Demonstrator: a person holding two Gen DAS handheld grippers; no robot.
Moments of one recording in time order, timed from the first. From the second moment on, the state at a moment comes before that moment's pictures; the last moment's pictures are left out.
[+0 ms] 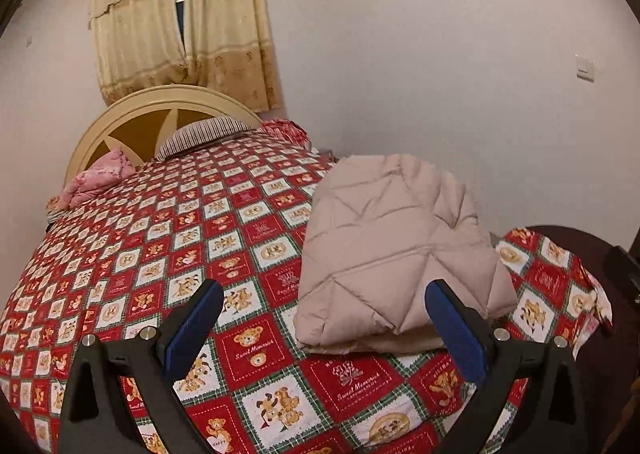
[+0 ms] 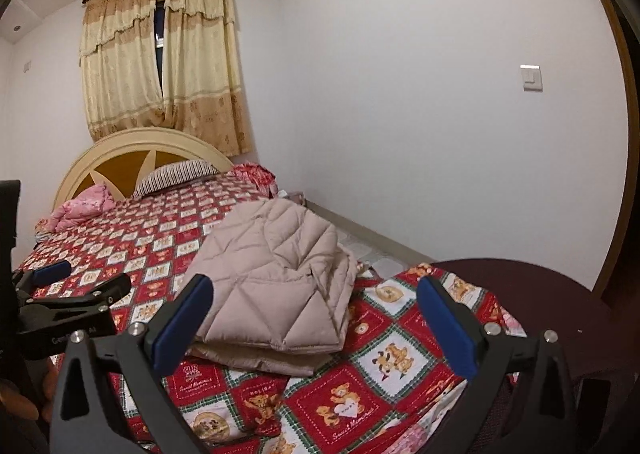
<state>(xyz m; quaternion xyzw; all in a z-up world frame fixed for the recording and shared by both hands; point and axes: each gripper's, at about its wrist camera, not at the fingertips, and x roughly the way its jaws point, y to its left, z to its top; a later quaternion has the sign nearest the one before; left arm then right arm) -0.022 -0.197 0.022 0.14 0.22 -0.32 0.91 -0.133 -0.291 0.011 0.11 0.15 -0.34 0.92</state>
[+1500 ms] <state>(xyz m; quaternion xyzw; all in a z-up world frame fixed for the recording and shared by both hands) -0.016 -0.190 0.015 0.14 0.24 -0.32 0.91 -0.118 -0.276 0.007 0.13 0.18 -0.33 0.92</state>
